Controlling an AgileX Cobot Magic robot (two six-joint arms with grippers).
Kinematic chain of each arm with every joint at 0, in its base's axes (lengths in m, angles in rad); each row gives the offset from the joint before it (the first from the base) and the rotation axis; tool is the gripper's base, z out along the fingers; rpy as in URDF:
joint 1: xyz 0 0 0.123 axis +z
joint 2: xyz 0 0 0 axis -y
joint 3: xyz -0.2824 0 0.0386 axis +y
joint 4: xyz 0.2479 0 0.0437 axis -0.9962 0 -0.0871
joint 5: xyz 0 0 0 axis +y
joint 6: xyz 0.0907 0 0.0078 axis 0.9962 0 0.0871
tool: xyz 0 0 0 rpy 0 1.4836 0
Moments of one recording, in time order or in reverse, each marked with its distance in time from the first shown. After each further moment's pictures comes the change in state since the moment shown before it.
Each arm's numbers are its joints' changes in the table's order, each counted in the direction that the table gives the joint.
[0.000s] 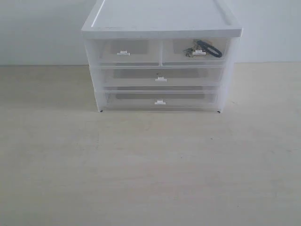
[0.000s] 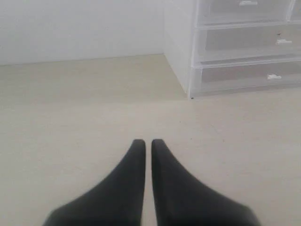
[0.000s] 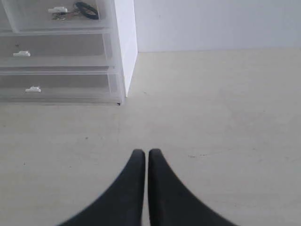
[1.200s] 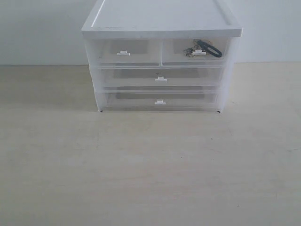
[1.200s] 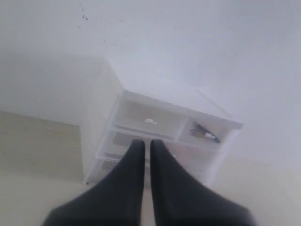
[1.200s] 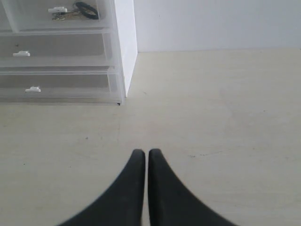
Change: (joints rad) left arm 0.000 0.003 -0.278 0.518 0.047 0.072; right arm 0.000 0.000 0.000 0.000 0.000 0.000
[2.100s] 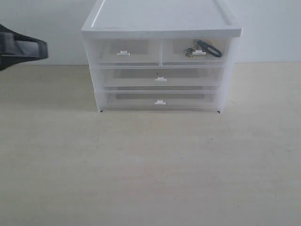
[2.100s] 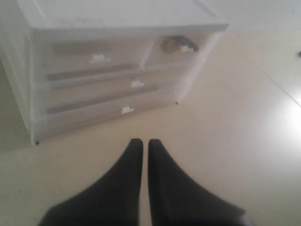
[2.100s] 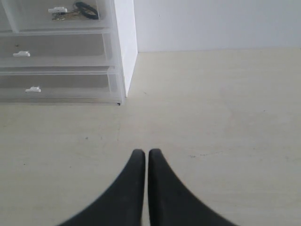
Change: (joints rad) left arm 0.000 -1.078 -0.517 0.578 0.233 0.878; right arm 0.000 0.000 0.000 0.000 0.000 0.002
